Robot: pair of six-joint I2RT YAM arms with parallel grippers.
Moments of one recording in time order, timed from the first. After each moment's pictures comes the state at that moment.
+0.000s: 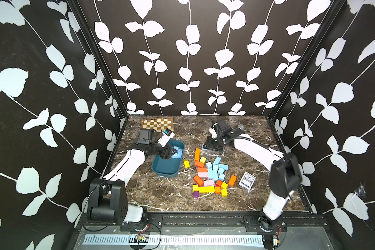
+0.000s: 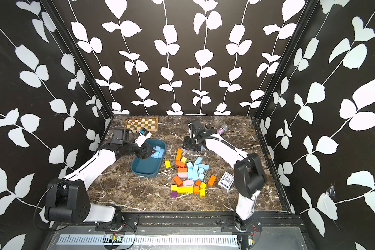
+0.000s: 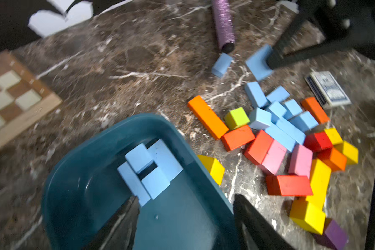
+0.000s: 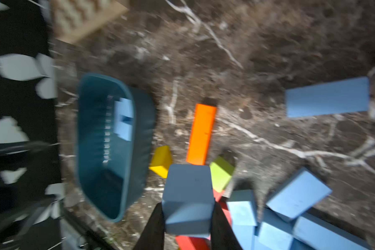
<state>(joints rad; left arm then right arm) -0.19 1.39 0.95 -0.42 0.69 0.57 0.58 1.74 1.42 -0.56 -0.34 0.67</state>
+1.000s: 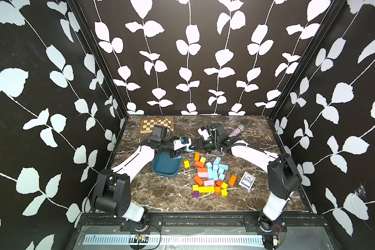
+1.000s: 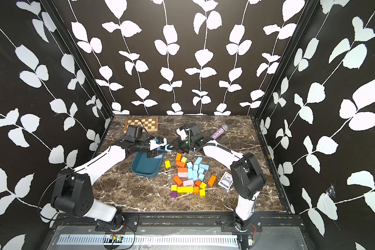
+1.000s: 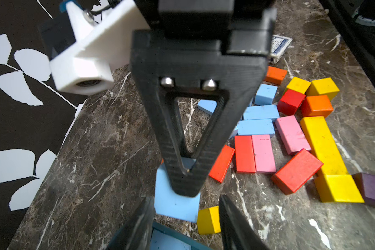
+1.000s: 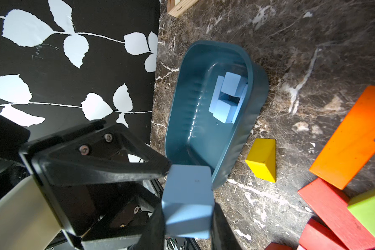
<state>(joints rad) -0.34 1.49 1.05 -0.36 0.79 0.99 0.64 1.78 1.32 -0.21 -0.68 0.82</state>
